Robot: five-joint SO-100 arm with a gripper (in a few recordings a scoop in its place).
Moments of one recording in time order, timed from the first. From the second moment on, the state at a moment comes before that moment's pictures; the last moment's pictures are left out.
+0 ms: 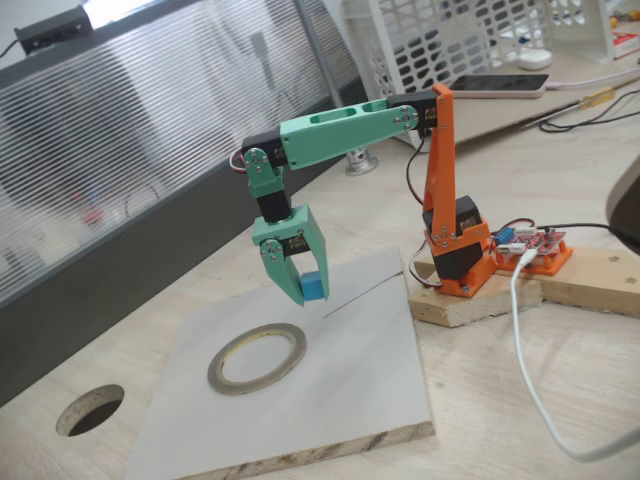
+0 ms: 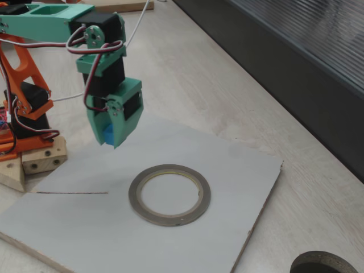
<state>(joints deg) -6.0 101.0 98.4 90.5 100.3</state>
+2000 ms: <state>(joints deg) -9.4 67.0 61.4 90.5 100.3</state>
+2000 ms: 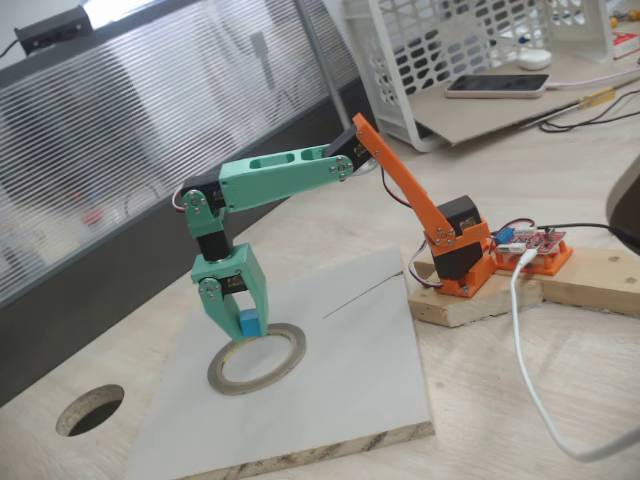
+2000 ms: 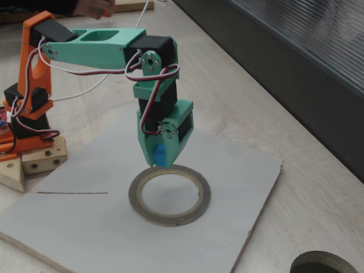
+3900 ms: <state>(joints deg) -9.1 59.7 60.6 90.5 100.7</state>
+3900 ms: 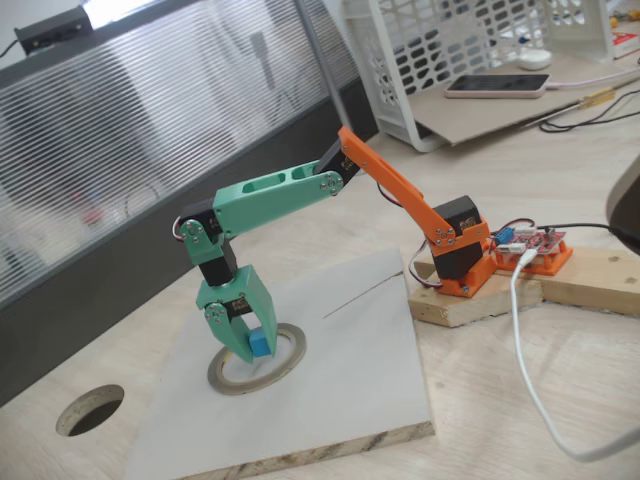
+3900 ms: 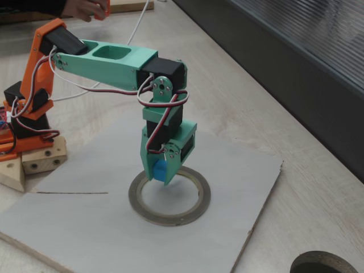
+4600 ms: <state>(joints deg) -9.1 58.8 60.5 90.4 100.6</state>
